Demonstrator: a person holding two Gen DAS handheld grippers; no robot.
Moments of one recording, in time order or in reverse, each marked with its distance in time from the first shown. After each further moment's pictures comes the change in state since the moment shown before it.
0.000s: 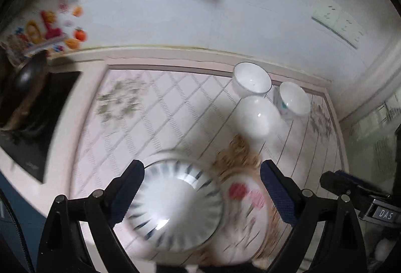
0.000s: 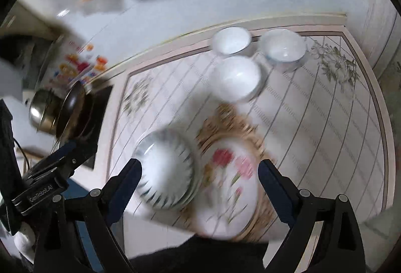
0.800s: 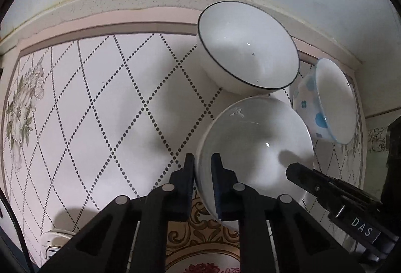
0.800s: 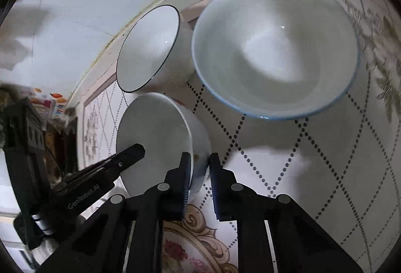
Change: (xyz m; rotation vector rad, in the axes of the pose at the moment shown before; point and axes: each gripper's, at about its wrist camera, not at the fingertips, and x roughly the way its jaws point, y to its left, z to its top) left arm 0.217 -0.063 0.056 0.026 0.259 -0.052; right arm 0.188 -0.108 0.121 0.115 0.153 0.045
